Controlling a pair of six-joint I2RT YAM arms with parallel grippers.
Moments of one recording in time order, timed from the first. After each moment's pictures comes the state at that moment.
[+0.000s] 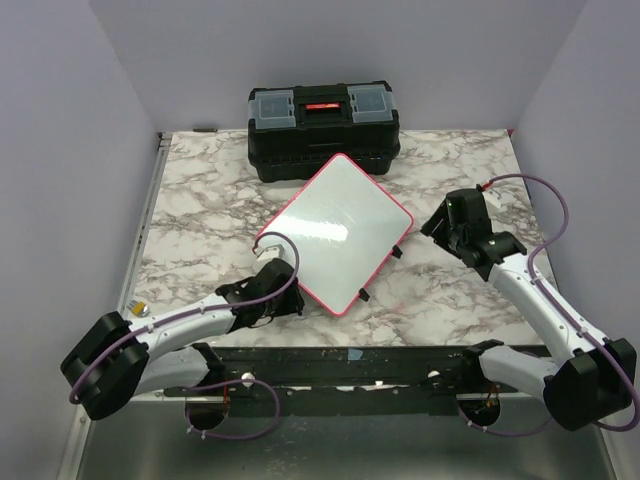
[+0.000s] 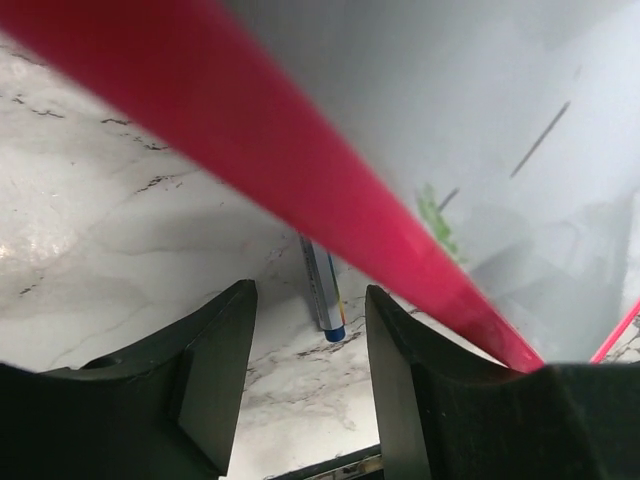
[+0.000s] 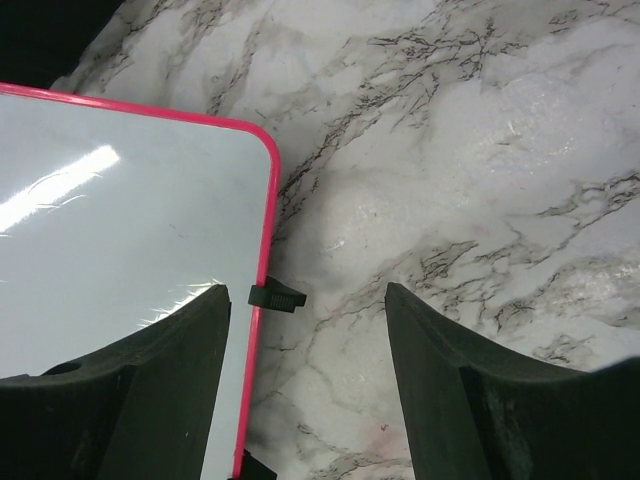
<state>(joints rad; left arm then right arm) -0.82 1.12 0.44 -0.23 -0.17 -0.90 0.33 1.11 0.87 -0.54 0.33 0.81</state>
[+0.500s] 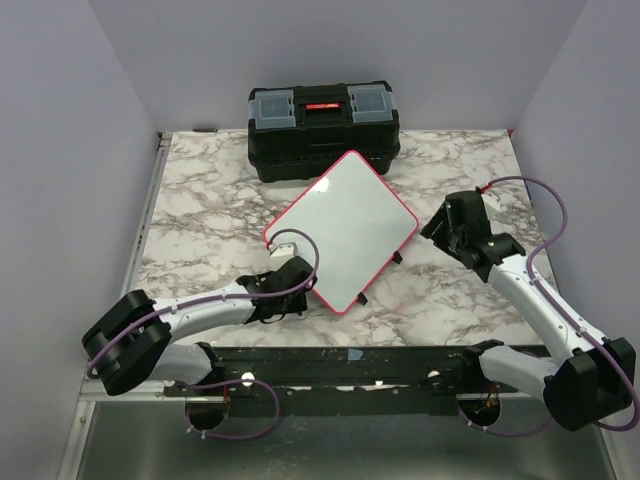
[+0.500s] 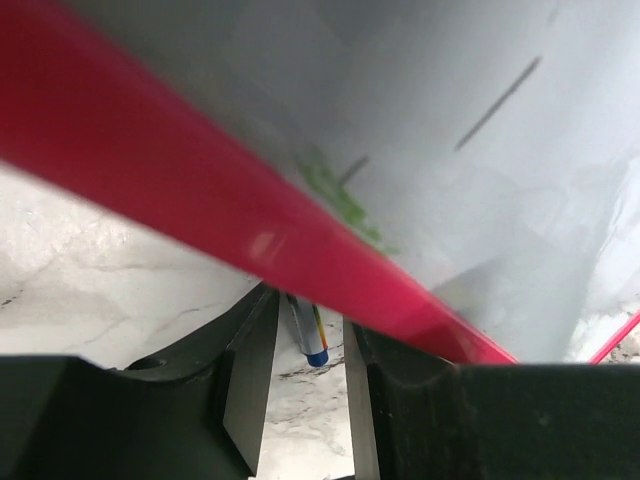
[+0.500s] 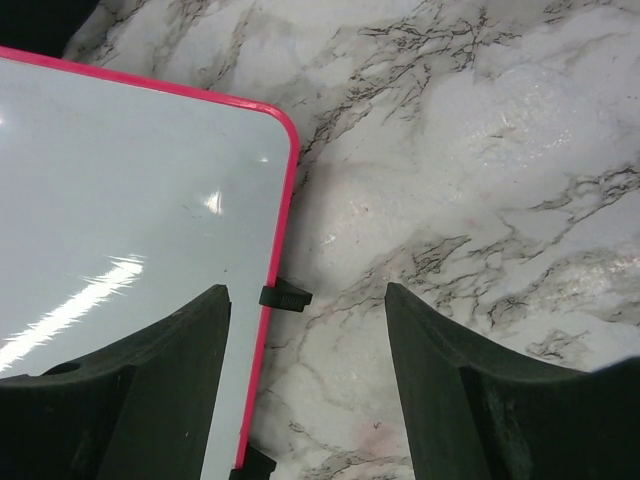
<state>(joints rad) -0.89 1.27 0.55 -0.29 -0.27 -0.92 0.33 1.11 0.86 -0.54 0.33 0.81</state>
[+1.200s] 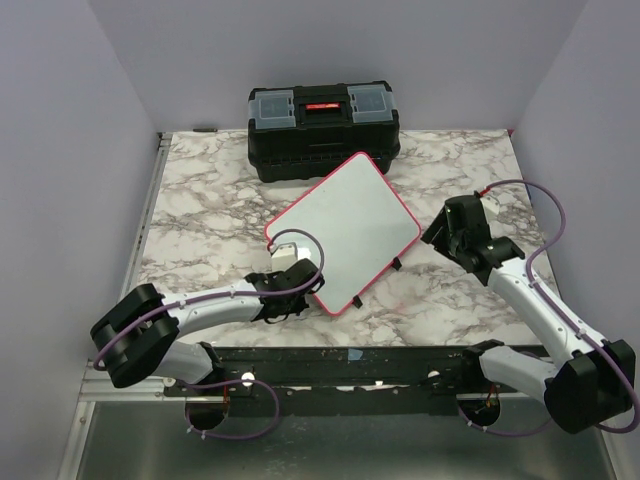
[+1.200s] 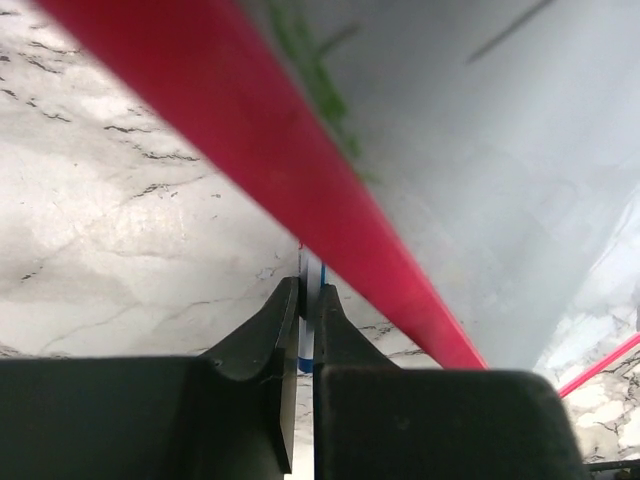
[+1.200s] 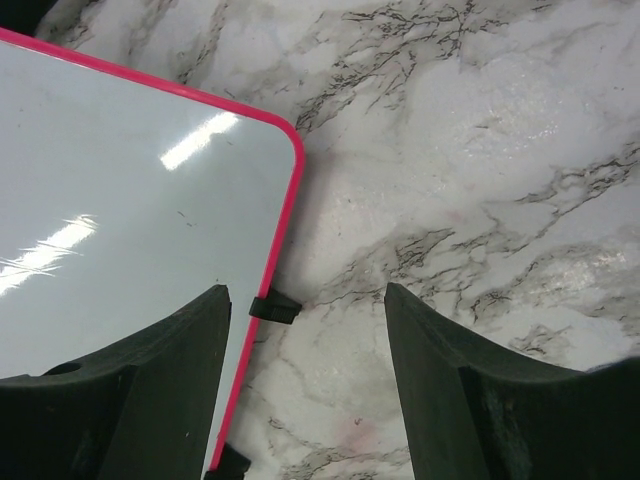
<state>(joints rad) -0.94 1.34 0.62 -0.39 -0.37 -1.01 0.33 1.09 0.82 -0.53 0.32 0.79</state>
